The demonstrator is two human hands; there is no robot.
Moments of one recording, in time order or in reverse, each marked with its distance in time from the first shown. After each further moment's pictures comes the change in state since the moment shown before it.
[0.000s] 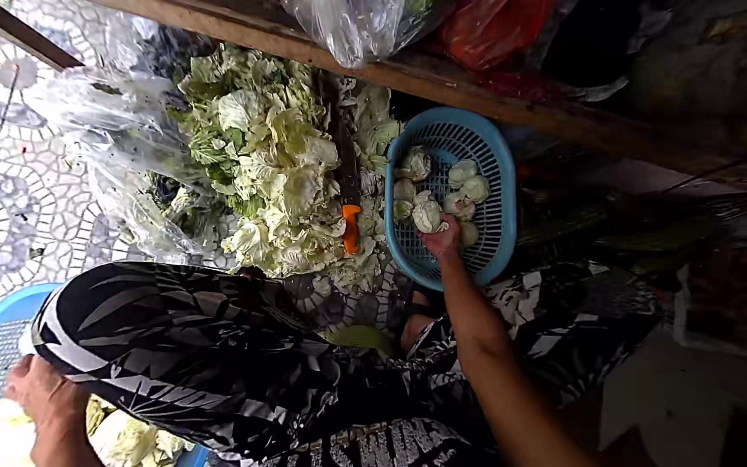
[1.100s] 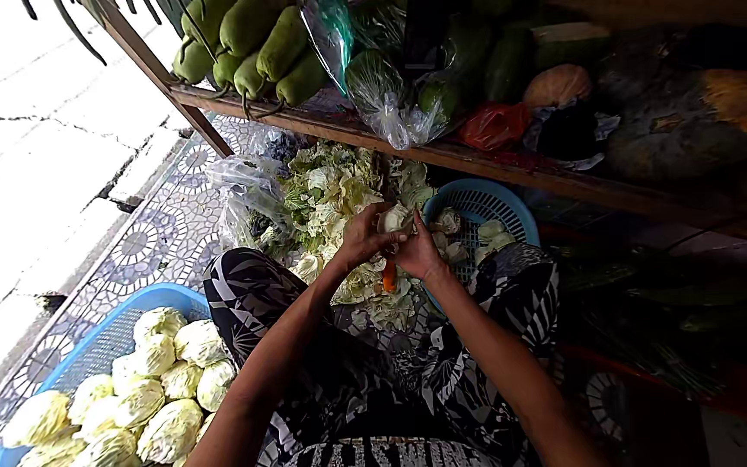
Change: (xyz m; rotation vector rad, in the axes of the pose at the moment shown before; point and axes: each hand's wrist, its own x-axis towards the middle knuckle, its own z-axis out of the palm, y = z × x) left_hand -0.098 0.411 0.015 -0.739 -0.536 0.891; right_hand -0.165 -0.020 0.187 -0.138 -0.539 0.283
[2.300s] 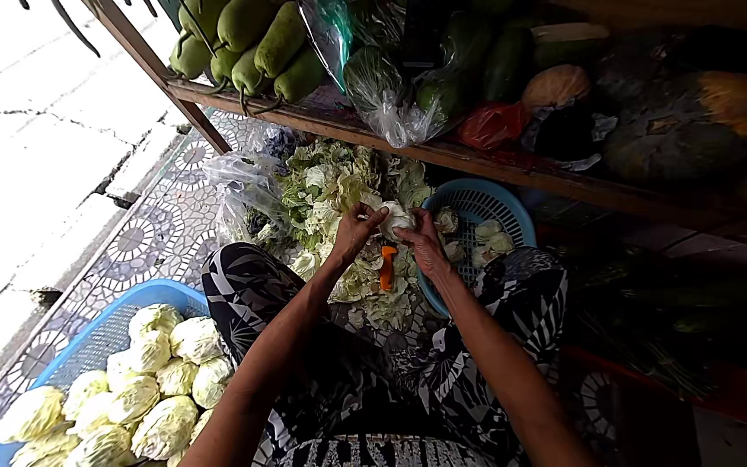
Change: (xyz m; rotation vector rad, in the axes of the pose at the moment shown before) left_hand -0.002 -0.006 0.005 -0.330 0.159 -0.242; right_hand 0.003 0.000 -0.027 -0.454 0.052 -0.491
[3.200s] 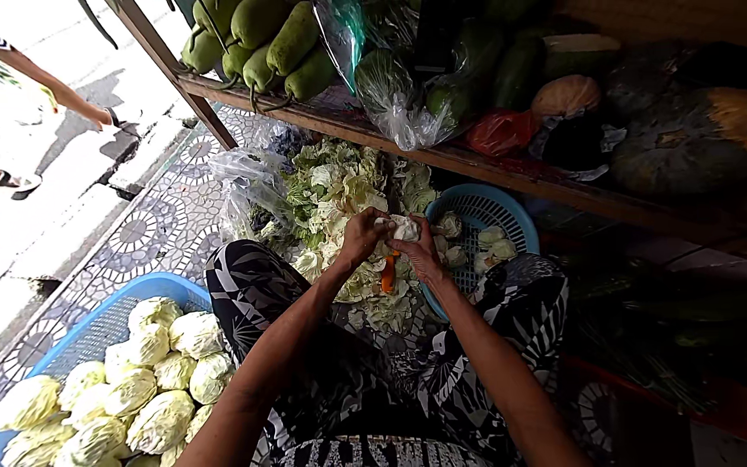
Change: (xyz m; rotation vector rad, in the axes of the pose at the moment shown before) left_hand 0.000 -0.004 0.002 0.213 0.008 0.164; right_hand -0.002 0.009 0.009 -0.180 0.021 0.028
